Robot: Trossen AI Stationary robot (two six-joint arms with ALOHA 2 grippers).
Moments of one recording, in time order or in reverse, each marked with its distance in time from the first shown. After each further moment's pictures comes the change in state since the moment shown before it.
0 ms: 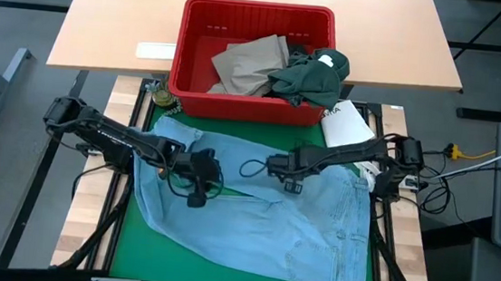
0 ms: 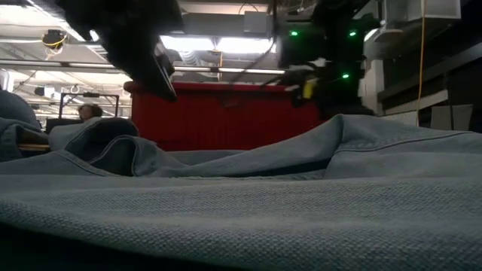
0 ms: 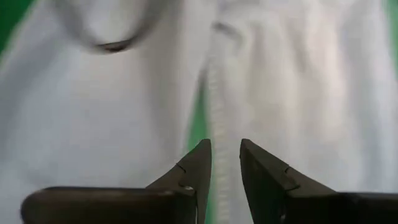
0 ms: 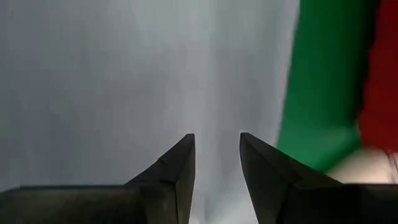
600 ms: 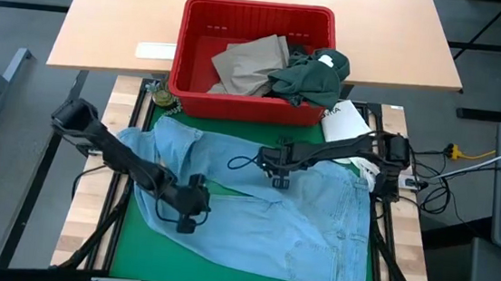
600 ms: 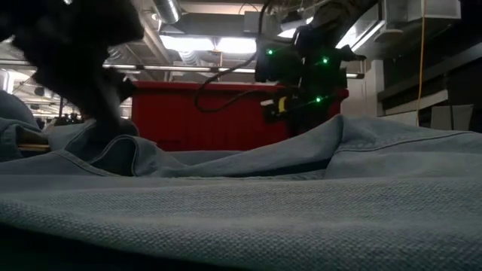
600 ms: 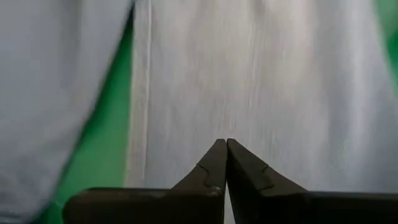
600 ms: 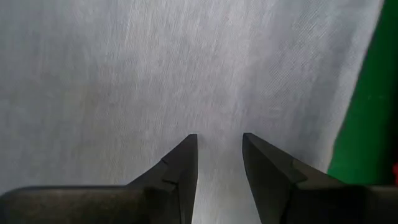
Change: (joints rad) left arm -0.294 0.127 -0.137 0.191 -0.200 -0.250; right arm -0.057 0.114 0.000 0.275 -0.029 -0.216
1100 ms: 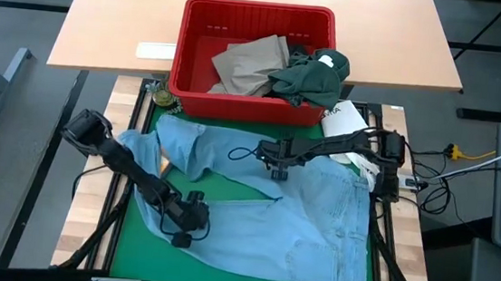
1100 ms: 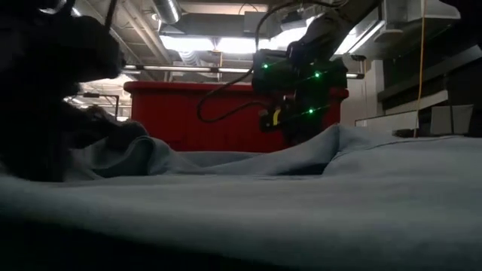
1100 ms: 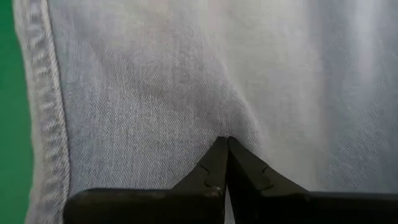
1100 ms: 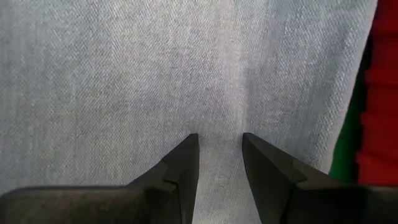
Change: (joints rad) left arm -0.101 0.197 0.008 0.032 0.173 -0.082; right arm -0.083 0.034 0.003 0.019 0.095 0.003
